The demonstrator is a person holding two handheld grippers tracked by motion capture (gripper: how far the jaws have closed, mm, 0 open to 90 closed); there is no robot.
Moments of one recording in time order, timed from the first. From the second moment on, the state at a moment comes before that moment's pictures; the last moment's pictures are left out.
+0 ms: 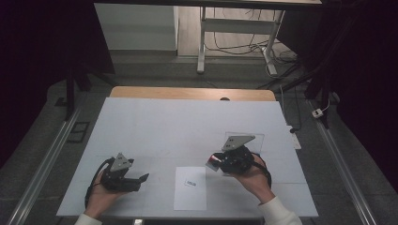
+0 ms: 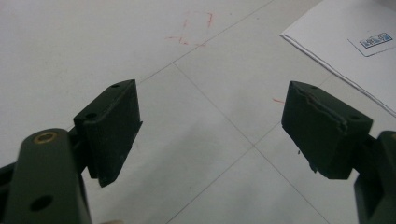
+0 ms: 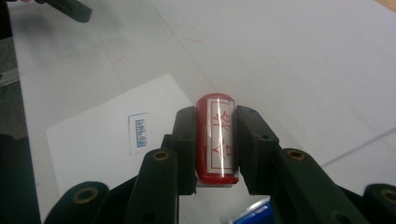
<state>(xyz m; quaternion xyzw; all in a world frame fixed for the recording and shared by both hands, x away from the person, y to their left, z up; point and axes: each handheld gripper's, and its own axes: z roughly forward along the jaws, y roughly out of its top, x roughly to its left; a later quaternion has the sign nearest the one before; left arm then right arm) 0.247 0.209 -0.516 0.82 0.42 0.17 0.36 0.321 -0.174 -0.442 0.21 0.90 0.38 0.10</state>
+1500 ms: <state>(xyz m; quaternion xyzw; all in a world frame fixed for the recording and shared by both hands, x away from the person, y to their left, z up) 0.246 0.209 -0.517 0.82 0.42 0.17 0.36 0.348 -0.242 -0.444 0.30 0.90 0.29 0.15</state>
